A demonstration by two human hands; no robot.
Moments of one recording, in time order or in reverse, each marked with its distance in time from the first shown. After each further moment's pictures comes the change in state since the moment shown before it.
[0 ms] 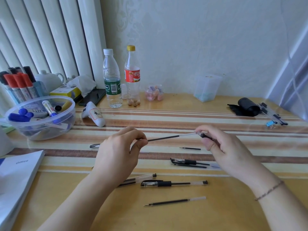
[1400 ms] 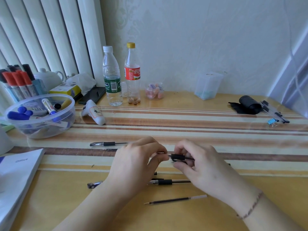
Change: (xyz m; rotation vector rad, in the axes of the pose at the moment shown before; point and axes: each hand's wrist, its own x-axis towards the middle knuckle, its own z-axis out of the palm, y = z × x) left_hand -0.014 0.020 0.017 -0.054 -0.102 0.114; right_hand -0.014 -0.038 0.036 0.052 -0.068 -0.211
